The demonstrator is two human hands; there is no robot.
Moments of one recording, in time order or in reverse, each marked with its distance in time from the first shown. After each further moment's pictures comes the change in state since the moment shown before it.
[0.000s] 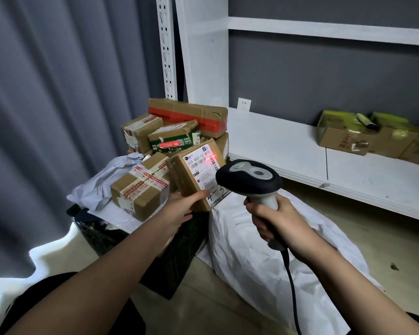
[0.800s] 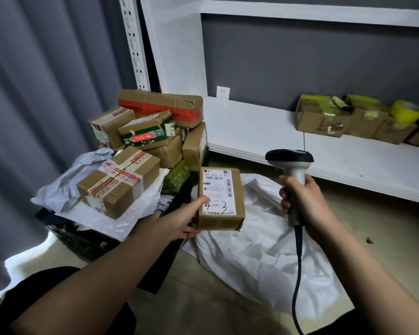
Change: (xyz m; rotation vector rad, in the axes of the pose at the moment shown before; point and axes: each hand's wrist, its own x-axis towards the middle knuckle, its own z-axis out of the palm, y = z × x) left_hand 0.019 -0.039 0.058 0.278 -0.171 -0.288; right_hand 0.001 0.023 -0.087 0.104 0.491 0.055
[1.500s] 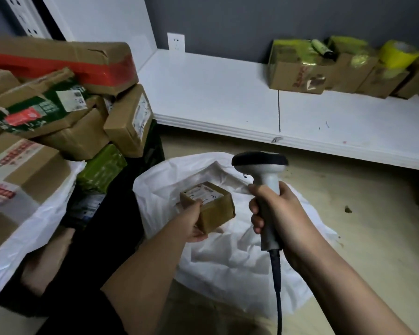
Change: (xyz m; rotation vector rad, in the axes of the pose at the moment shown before) left_hand 0.185 -0.007 0.140 -0.184 -0.026 -0.358; right_hand 0.060 0.056 -0.034 0.042 0.021 0.226
